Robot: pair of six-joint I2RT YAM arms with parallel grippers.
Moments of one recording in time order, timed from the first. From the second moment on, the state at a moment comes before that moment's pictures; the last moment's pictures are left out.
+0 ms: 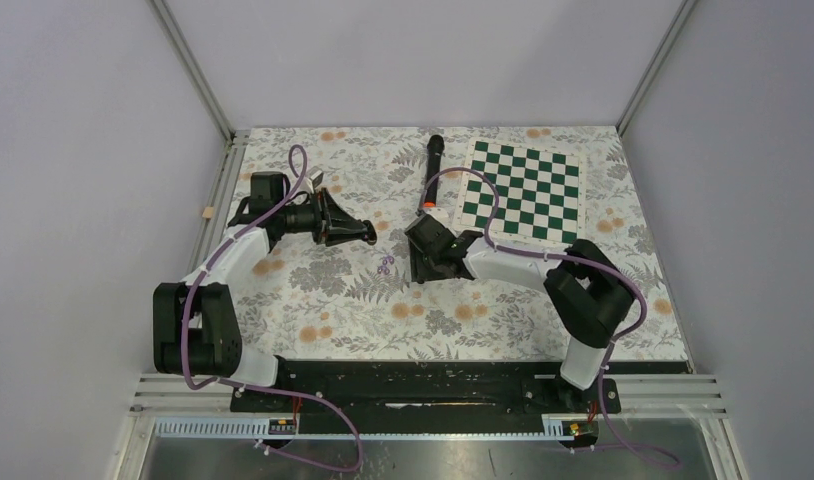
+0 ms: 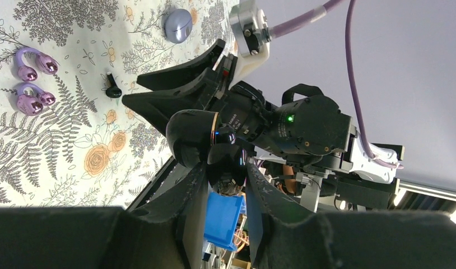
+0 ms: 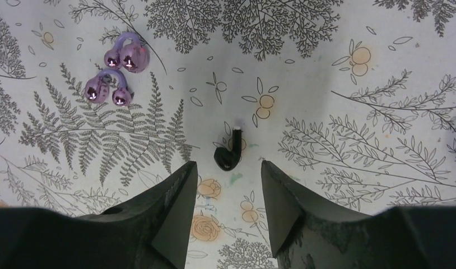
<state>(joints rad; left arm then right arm) -0.03 1.43 0.92 -0.24 1.15 -0.79 0.86 1.77 1.11 -0.36 0.20 0.66</state>
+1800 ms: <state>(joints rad) -0.19 1.45 0.94 -0.31 1.03 -0.80 0.90 1.52 1.41 -0.81 0.22 0.23</state>
